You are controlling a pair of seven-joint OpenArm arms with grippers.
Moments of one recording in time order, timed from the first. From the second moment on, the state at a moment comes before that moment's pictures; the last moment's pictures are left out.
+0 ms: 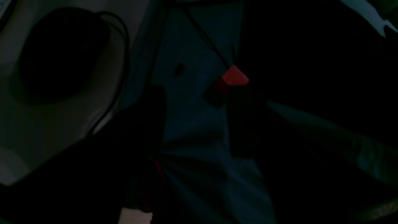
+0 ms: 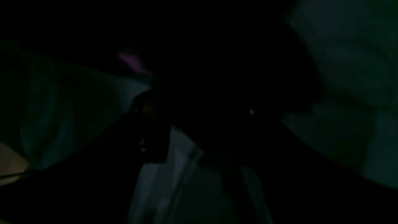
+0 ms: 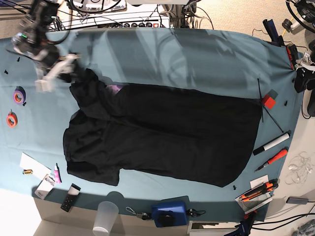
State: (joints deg) left arm 16.5 -13.7 -56.0 99.5 -52.8 -36.9 59.6; right arm -18.0 13.9 30.0 101.8 42.9 39.8 -58.0
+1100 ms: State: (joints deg) left arm 0.8 -14.2 -17.0 94.9 -22.6 -16.4 55.3; right arm -17.1 14.0 27.0 101.7 39.9 39.8 -60.3
